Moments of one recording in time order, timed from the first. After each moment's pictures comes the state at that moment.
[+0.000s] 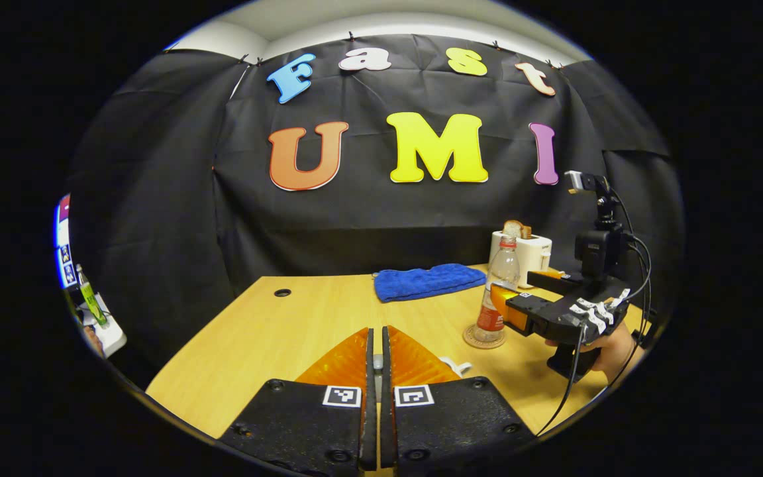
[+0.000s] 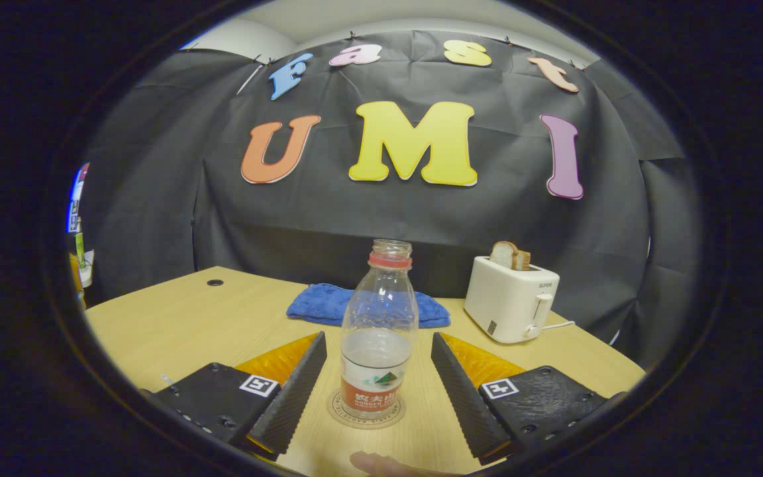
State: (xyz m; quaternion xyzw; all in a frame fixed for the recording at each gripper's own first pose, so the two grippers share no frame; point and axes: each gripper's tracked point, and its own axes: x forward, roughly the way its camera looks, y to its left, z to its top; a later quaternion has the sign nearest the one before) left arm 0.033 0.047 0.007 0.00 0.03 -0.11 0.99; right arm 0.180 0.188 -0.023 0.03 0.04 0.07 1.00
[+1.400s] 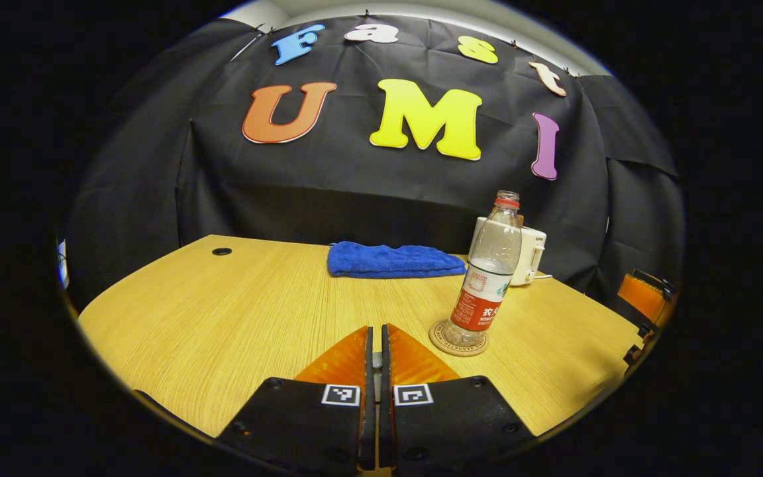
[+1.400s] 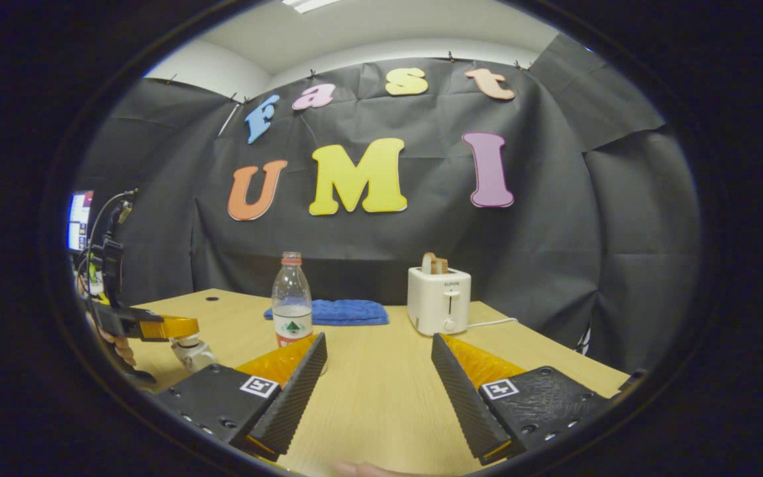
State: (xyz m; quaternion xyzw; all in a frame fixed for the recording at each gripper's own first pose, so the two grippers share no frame) left arm 0.111 -0.030 -0.075 -0.05 0.06 -0.14 0.99; right arm 0.079 0.040 -0.049 0.08 -0.03 0.05 1.00
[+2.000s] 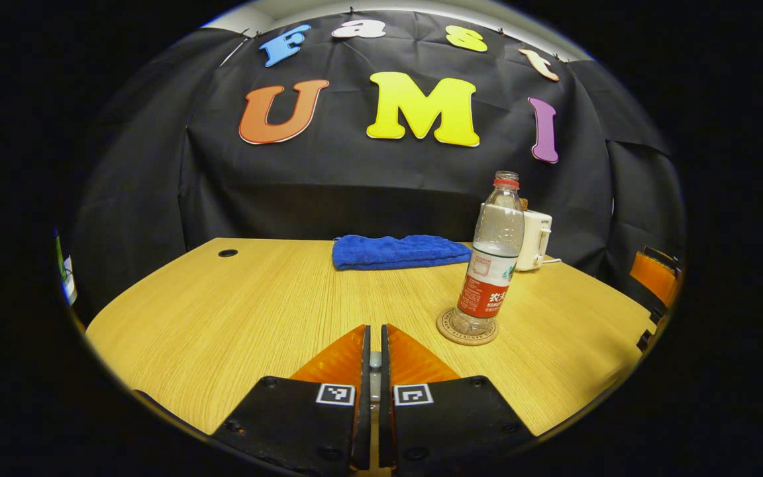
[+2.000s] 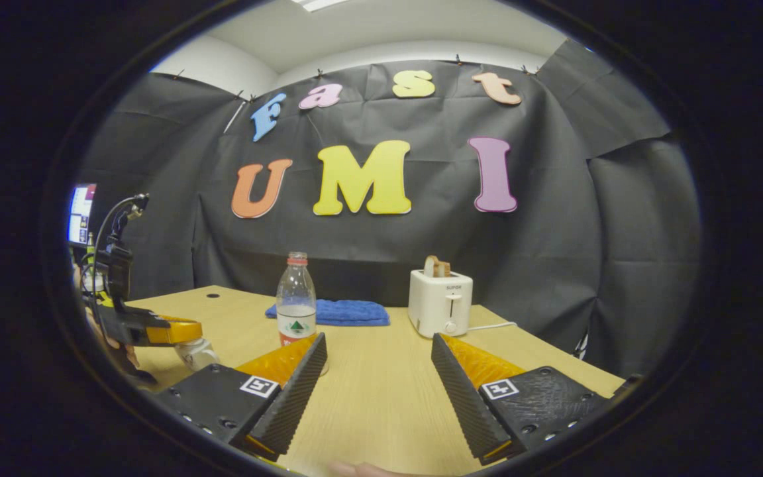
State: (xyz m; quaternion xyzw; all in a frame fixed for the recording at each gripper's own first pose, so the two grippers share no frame) left arm 0.110 -0.031 -0.085 -0.01 0.07 -0.13 0.99; right arm 0.075 0.045 -0.045 0.06 -0.03 0.05 1.00
